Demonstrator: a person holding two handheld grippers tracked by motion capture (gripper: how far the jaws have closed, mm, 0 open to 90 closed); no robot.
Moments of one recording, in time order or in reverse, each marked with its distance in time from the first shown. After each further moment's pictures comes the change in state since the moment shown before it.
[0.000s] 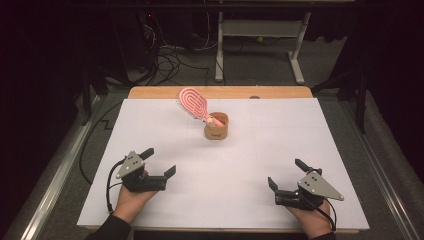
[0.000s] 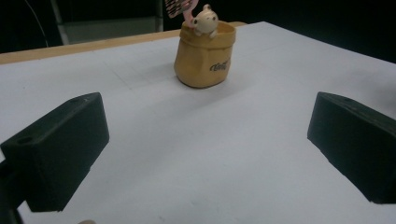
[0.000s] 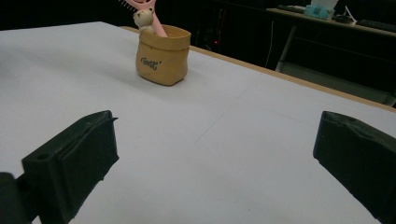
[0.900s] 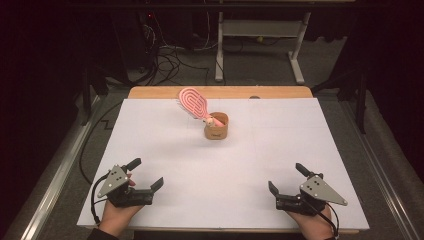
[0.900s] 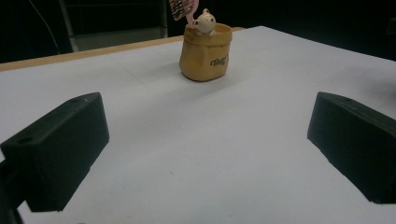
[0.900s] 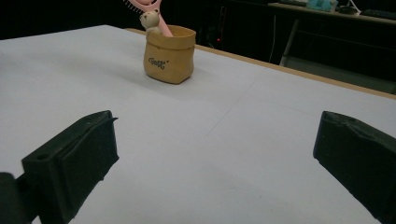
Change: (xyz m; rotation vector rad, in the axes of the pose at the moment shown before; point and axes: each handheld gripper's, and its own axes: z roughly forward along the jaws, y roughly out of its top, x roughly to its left) left arm -0.001 -0.015 -0.033 -0.026 0.022 0.026; right arm 0.006 0.000 -0.011 0.007 0.013 0.042
